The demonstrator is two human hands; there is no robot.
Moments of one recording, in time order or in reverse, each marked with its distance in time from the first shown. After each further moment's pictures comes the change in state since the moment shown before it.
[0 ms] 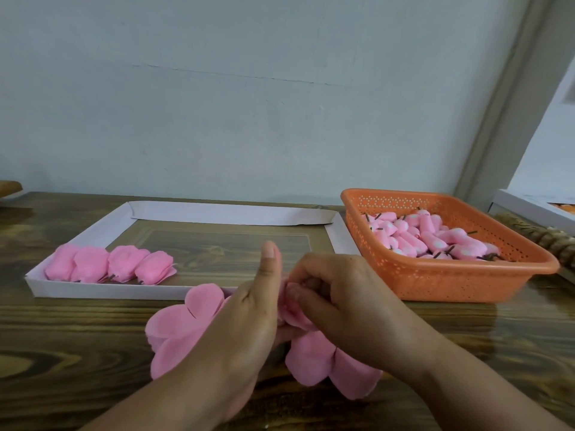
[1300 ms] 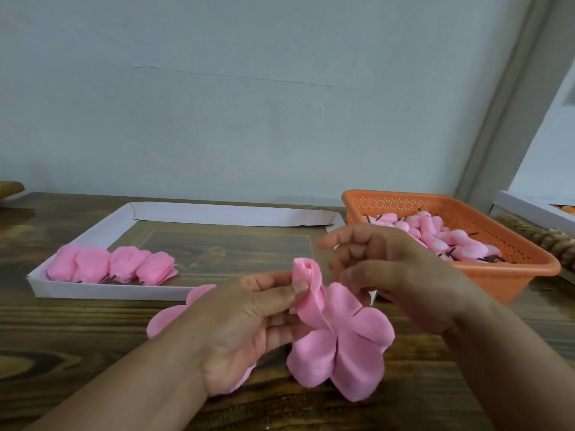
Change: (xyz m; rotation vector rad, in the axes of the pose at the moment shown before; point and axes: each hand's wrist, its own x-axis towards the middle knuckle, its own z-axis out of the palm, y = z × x) left_hand 0.003 0.015 -0.015 -0.313 -0.122 -0.269; right_hand 0.002 0.036 -0.034 0.777 -0.121 0.275
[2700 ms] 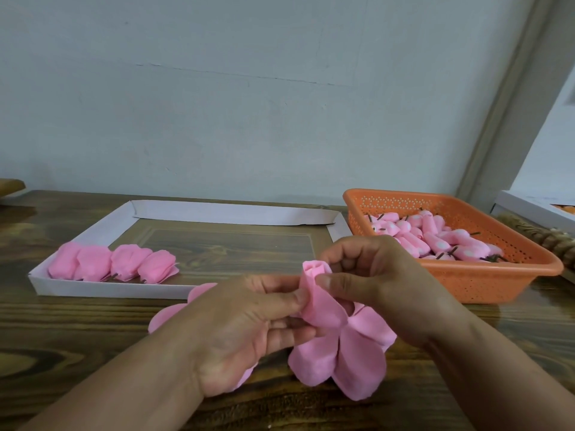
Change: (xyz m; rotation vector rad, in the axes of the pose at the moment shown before) left_hand -0.007 0.005 0.000 0.073 -0.057 -0.030; right_hand 0.003 0.010 0.016 -0.042 0.021 -0.173
